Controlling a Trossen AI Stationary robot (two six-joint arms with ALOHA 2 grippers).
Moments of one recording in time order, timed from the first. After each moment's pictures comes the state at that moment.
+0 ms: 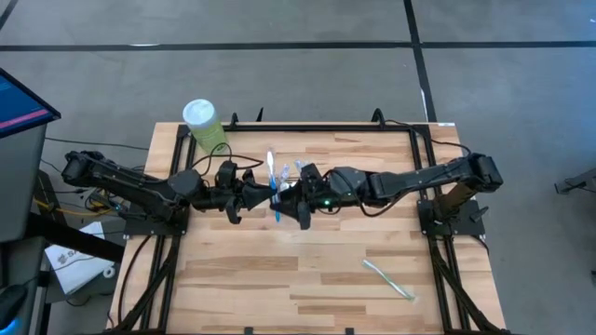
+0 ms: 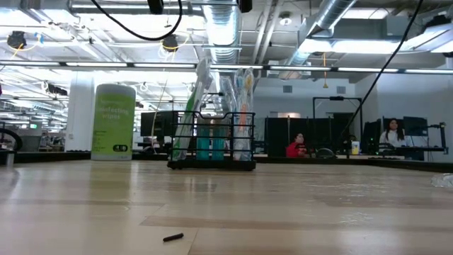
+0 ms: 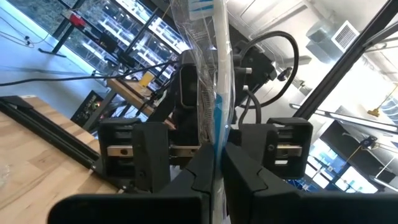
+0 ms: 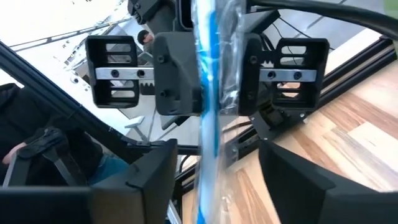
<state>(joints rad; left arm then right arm) -0.20 1.09 0.65 0.68 -0.26 -0.64 0.15 1.63 1.33 0.17 0.10 0.71</state>
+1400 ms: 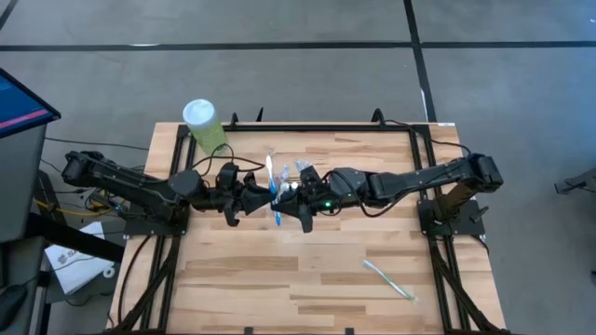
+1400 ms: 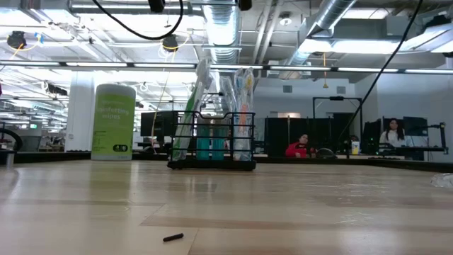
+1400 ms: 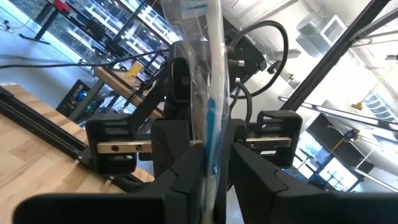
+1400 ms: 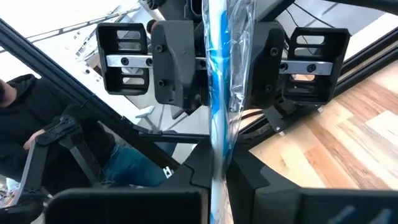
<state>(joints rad) -0.20 1.09 0.65 0.68 -0.21 -0.66 0.16 1.63 1.33 0.17 0.05 0.72</state>
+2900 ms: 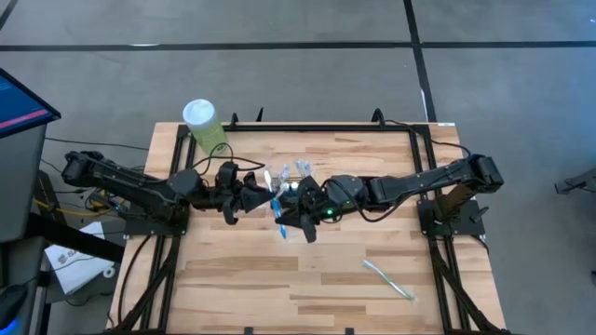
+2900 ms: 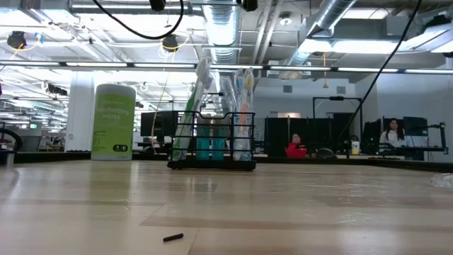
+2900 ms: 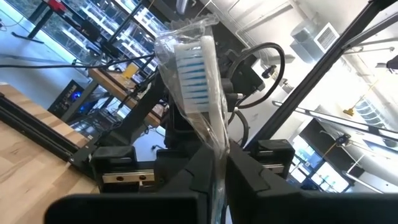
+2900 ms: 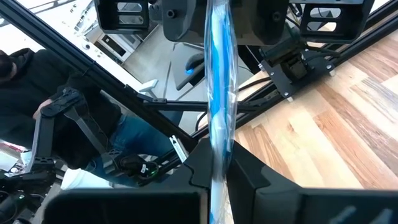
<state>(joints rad) -0.20 1.09 0.65 0.70 -0.20 -0.69 0.19 1.63 1.33 0.08 -0.01 0.76</state>
